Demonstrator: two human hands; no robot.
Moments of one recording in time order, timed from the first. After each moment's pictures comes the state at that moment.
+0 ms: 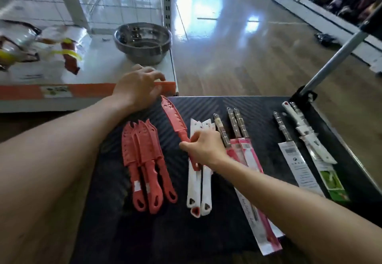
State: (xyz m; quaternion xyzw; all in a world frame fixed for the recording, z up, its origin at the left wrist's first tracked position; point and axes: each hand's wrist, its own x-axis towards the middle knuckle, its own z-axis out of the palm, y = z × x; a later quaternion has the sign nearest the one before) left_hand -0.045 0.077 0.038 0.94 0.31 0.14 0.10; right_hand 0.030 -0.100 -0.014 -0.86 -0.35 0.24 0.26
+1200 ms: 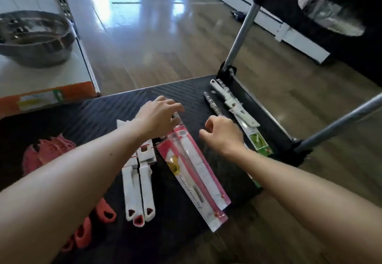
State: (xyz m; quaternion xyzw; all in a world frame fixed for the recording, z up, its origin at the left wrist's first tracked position) left_hand 0.074 -0.052 -0.012 0.99 0.04 0.01 0.11; right_hand 0.132 -0.221 -0.014 -0.96 -0.23 0.08 0.13
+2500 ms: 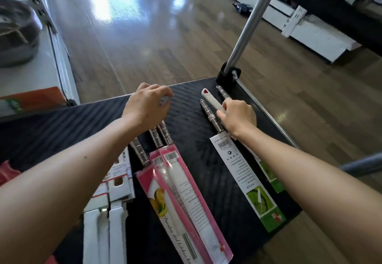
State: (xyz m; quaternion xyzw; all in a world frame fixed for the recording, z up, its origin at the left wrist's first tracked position) left_hand 0.155 -0.026 -0.043 0.95 0.15 0.14 0.24; right_hand 0.262 -0.208 -0.038 -0.98 -0.20 0.02 0.05
